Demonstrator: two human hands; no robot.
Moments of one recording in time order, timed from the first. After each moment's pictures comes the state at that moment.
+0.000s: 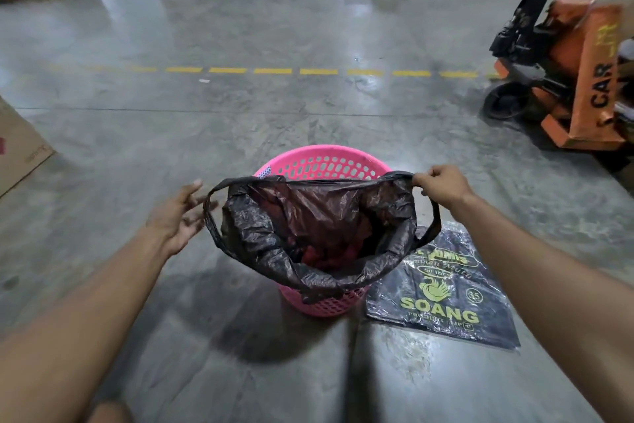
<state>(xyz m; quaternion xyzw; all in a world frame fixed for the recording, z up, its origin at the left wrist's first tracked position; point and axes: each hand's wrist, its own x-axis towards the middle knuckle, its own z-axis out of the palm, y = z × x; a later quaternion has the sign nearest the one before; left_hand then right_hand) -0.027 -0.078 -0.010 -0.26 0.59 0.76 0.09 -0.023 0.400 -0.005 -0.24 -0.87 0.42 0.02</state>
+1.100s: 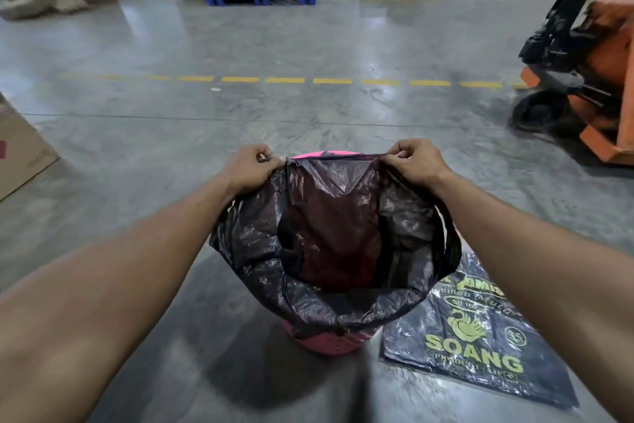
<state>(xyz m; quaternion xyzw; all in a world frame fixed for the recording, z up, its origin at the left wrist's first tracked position) -0.151 0.016 -0.019 0.02 0.92 0.40 0.01 -0.127 0.347 -0.019 -0.10 -0.90 0.42 0.06</state>
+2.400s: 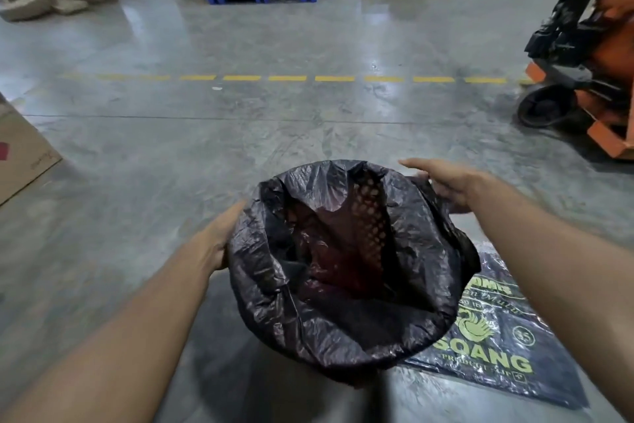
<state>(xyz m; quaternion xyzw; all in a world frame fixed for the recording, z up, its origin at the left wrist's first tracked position) -0.075 -0.025 -0.077 -0.16 0.60 0.73 0.27 -0.080 0.368 0.000 -0.21 -0.75 0.56 -0.29</state>
